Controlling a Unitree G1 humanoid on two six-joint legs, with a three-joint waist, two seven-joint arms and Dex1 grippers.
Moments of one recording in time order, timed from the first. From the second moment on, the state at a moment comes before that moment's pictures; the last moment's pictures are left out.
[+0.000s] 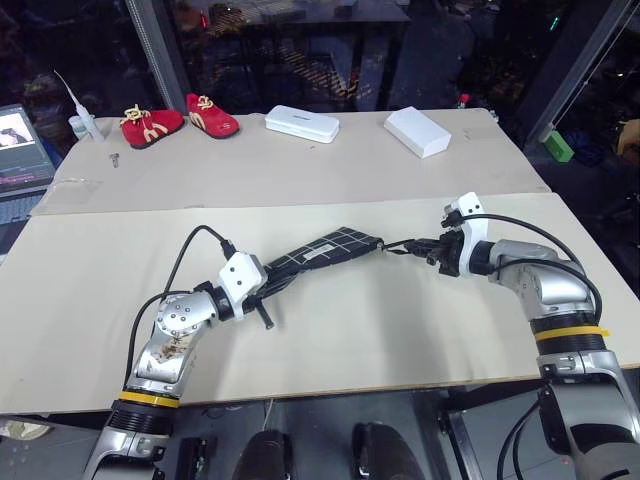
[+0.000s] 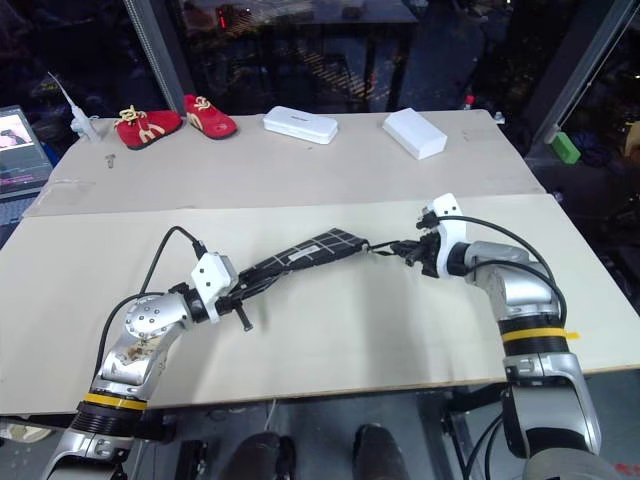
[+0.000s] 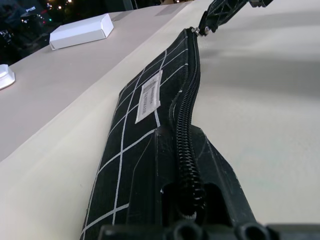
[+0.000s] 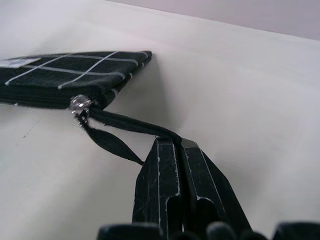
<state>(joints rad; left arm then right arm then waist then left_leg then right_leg) -0.27 0.45 -0.06 0.02 -0.16 -0.02 -0.84 -0.66 -0.59 0.03 0.31 0.34 0.66 0.82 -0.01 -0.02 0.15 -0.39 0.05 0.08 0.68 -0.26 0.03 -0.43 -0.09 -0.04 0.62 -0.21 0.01</state>
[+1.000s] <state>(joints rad) -0.32 0.49 -0.10 0.12 -0.14 -0.16 -0.94 0.01 -0.79 -0.25 -0.23 0.54 0.62 1.06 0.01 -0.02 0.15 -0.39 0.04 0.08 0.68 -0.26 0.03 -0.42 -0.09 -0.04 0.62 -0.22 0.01</state>
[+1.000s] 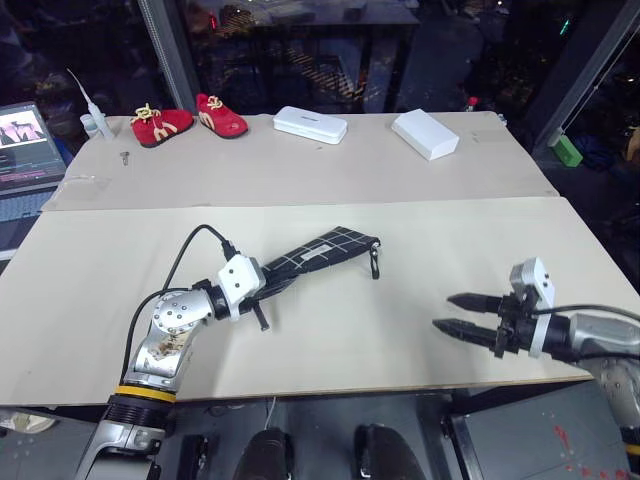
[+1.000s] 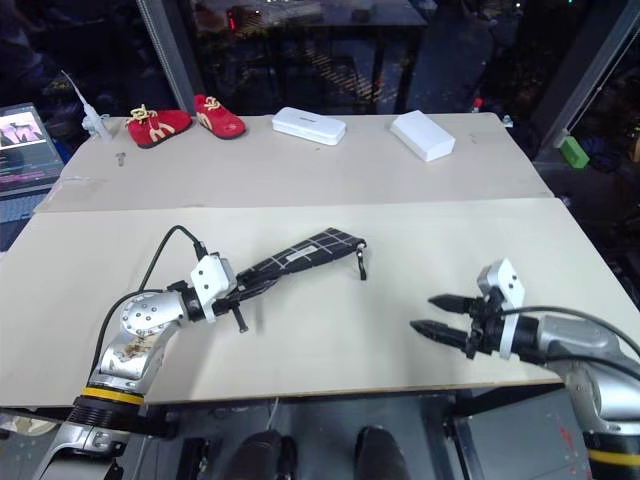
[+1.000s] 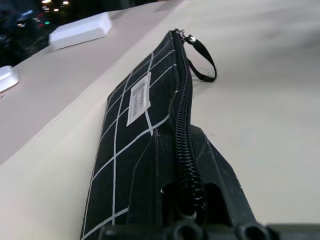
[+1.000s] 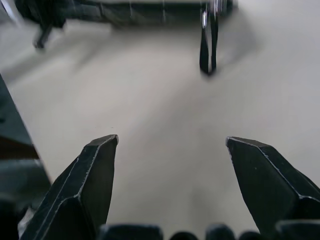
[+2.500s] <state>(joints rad) -0.27 0.62 0.04 -0.03 -0.56 0.51 -0.99 -0.07 -0.73 -0.25 -0.10 0.53 0.55 0.95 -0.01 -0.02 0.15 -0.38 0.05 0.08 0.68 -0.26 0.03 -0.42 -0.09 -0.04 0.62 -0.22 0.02</state>
